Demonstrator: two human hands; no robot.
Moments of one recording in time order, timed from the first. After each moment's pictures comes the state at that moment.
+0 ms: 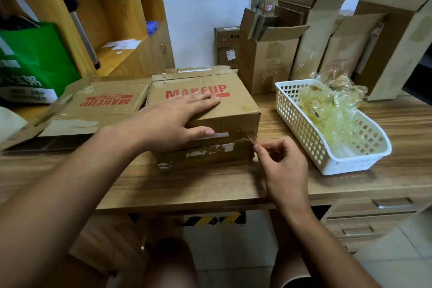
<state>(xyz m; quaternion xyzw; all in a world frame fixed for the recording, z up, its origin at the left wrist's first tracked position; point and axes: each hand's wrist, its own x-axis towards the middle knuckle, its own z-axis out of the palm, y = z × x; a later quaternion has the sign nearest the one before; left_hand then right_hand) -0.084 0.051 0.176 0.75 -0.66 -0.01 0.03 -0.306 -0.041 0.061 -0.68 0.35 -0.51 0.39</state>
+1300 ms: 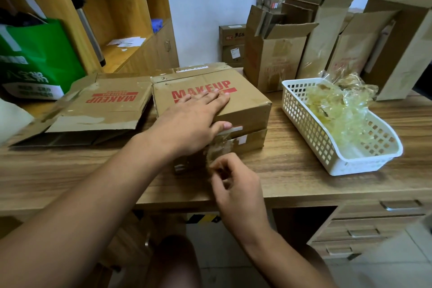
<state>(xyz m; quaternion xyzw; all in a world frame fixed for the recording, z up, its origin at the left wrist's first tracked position) -0.113 0.037 0.164 0.79 -0.62 0.04 0.04 -0.268 0.034 0.055 -0.79 0.23 -0.43 0.36</state>
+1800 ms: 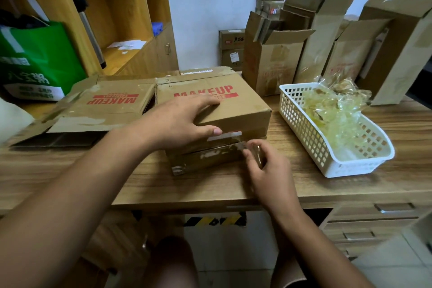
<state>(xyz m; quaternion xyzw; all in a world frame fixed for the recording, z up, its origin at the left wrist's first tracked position) -0.097 0.056 0.181 0.78 -0.61 -0.02 0.13 -0.295 -0.028 0.061 -0.78 0.33 -0.41 0.33</state>
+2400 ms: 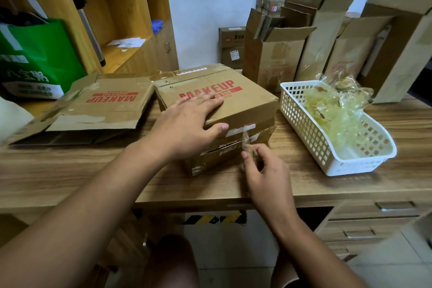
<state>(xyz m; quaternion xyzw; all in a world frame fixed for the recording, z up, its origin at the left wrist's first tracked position) -0.116 0.052 0.161 0.80 -0.59 0.05 0.13 -0.296 -0.011 0.062 -0.77 0.32 -0.42 0.36</state>
